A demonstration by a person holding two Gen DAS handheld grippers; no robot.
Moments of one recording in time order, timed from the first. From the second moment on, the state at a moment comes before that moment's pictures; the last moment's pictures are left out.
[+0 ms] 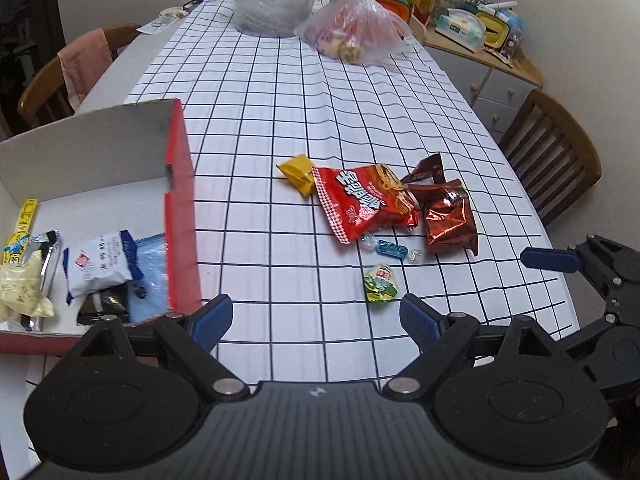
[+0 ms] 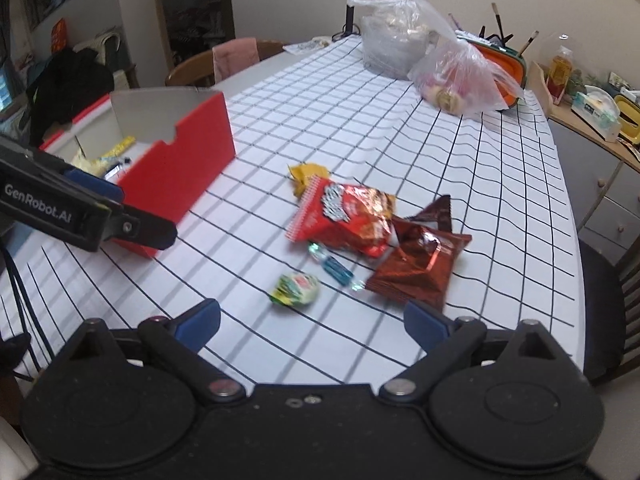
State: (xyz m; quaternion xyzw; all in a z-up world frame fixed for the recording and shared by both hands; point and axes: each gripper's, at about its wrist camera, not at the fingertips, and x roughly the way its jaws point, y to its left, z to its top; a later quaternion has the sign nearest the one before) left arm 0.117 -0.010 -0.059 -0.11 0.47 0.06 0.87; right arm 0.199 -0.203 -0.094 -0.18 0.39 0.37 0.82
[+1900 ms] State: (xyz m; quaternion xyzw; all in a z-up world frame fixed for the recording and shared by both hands) left arm 0.217 -0.085 -0.149 -0.03 0.55 0.04 0.83; right arm 0.328 -0.217 -0.157 -0.05 0.47 0.30 0.83
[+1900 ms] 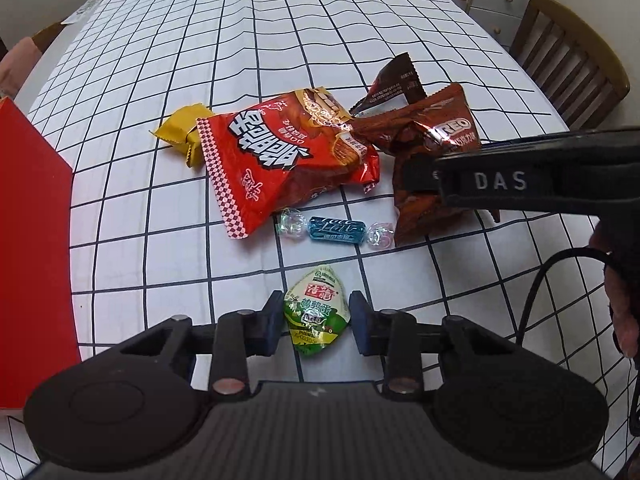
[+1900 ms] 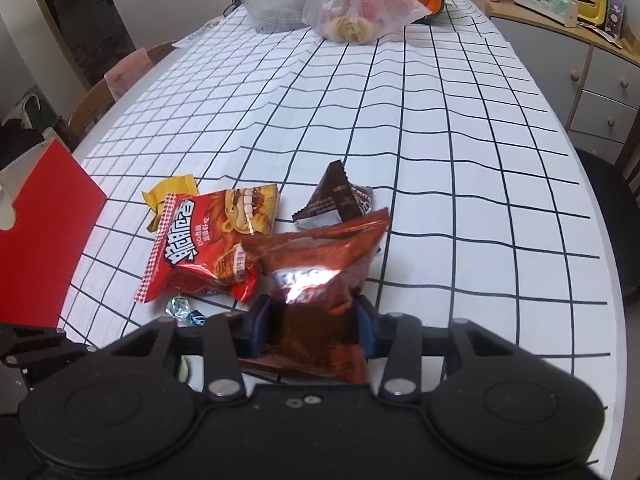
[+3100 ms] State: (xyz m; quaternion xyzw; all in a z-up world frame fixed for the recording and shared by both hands) left arm 0.121 0.006 -0.044 -0.12 0.48 0.08 0.87; right arm 0.215 -0.173 -0.047 -0.03 0.42 0.36 0.83
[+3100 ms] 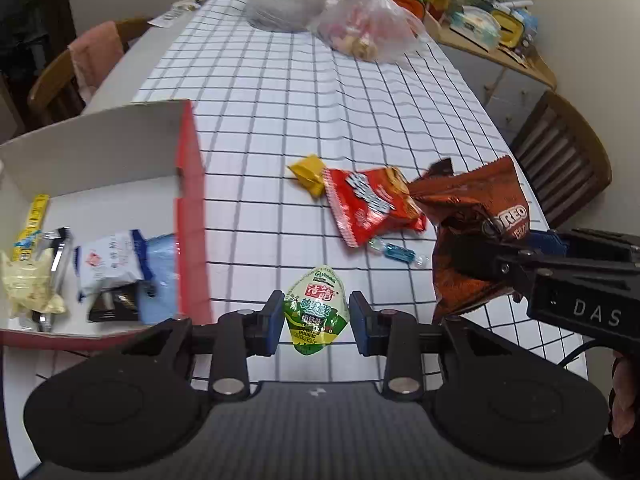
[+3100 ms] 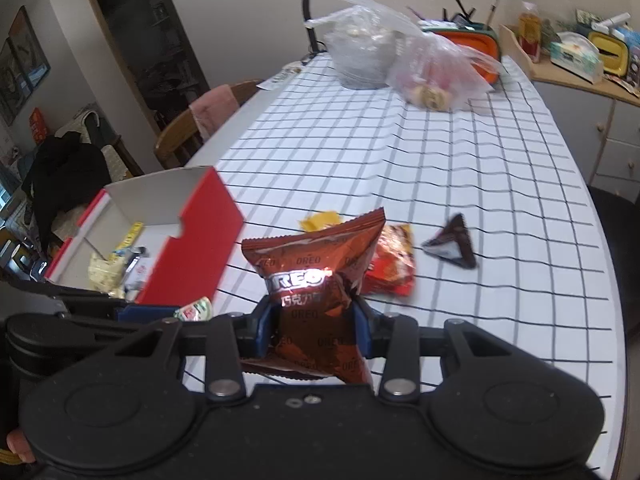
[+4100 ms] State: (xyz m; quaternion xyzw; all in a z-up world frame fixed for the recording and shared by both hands) left arm 0.061 0.193 -0.009 -0.15 0.44 0.15 0.87; right arm 0.167 0.028 -0.039 -0.08 0.40 0.42 0.81
